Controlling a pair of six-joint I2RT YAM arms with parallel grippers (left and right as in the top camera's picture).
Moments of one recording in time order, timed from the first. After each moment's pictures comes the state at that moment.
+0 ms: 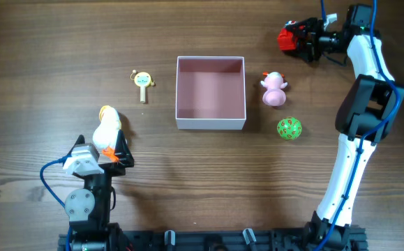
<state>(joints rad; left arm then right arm) 0.05 0.01 0.01 -0.07 0.00 -0.20 -0.25 2.65 2.20 -0.69 -1.03 0.62</state>
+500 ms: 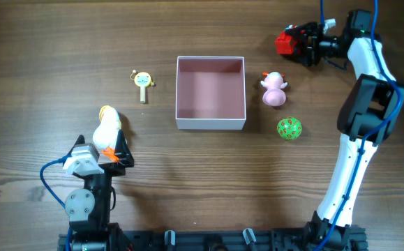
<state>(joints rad) 0.05 0.01 0.01 -0.07 0.00 -0.20 -0.27 2.65 2.16 -0.74 -1.10 0.61</state>
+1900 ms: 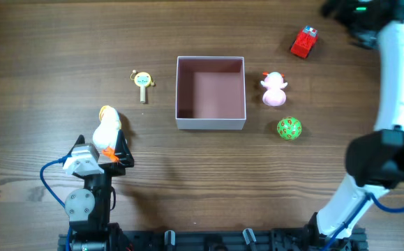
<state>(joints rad) 0.05 0.01 0.01 -0.07 0.00 -0.20 -0.11 2.03 2.15 -1.11 -0.11 0.37</state>
